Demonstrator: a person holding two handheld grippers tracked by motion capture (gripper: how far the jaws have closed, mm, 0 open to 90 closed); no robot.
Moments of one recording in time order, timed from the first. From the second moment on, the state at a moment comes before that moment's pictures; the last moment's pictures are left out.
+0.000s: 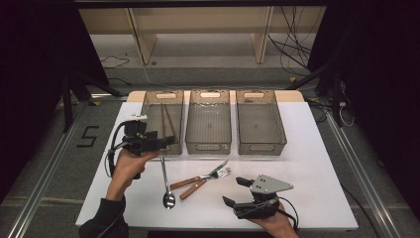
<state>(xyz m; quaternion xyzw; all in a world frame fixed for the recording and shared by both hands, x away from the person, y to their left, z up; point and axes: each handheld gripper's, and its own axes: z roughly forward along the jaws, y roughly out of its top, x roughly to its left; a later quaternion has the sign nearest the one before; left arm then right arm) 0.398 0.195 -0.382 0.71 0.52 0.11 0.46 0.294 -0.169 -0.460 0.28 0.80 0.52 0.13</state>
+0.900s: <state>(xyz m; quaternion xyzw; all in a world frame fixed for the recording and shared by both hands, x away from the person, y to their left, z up) 0.365 0.197 -0.433 0.73 0.56 0.10 0.38 0.293 -0.175 -0.457 0.28 0.79 0.52 0.13</state>
